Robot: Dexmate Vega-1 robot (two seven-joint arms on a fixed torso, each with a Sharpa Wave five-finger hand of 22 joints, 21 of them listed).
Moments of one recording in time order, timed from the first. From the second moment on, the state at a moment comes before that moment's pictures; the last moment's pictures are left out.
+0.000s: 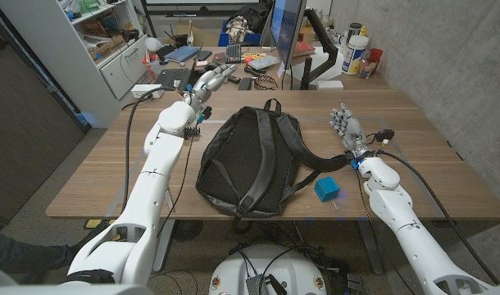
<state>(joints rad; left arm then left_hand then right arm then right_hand) 0.74 0.16 0.04 -1.56 0.28 0.02 -0.29 0.42 -0.05 0.29 0.07 0.36 0.06 0.01 0.20 0.19 0.06 -0.03 0.20 0.19 0.00 -0.01 0.19 0.18 -0.04 -0.02 0.19 0.18 -0.99 -0.28 -0.05 -1.39 0.40 0.22 0.16 0.18 0.03 0.27 -0.04 0.19 0.21 0.07 0.19 0.18 0.18 0.10 0.21 0.18 0.04 0.05 0.18 0.18 0.11 -0.02 0.19 0.18</state>
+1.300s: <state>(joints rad) 0.62 0.28 0.21 -1.54 0.39 0.05 -0.26 0.45 -0.05 0.29 0.05 0.35 0.06 0.01 0.20 0.19 0.06 -0.03 0.20 0.19 0.01 0.00 0.19 0.18 -0.03 -0.02 0.20 0.18 -0.99 -0.25 -0.05 -1.38 0.39 0.25 0.13 0.18 0.03 0.27 -0.04 0.19 0.22 0.07 0.19 0.18 0.19 0.09 0.21 0.18 0.04 0.05 0.18 0.18 0.12 -0.01 0.20 0.18</state>
